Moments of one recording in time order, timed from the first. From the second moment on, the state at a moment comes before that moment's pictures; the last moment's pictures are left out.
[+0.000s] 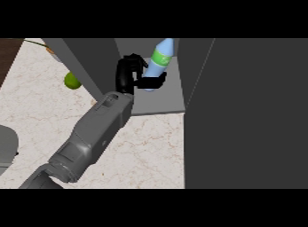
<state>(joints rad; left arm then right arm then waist) -1.01 0.01 -0.36 -0.33 0.54 0.66 -0.42 0.88 -0.10 0.03 -2.42 -0.18 0.44 -0.22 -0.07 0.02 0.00</state>
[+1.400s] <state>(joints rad) -1.19 0.06 -0.23 -0.16 0.53 0.55 -0.62 0.90 -0.11 0.02 -2.40 -0.23 0.52 -0.26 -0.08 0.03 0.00</state>
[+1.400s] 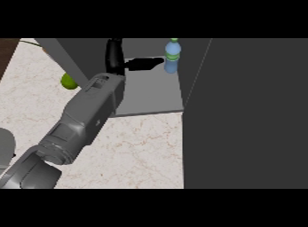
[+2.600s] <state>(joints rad) -0.87 0.00 -0.38 -0.61 0.65 0.41 -0.65 0.89 -0.07 0.10 -2.41 -0.24 0.46 -0.17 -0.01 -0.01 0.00</state>
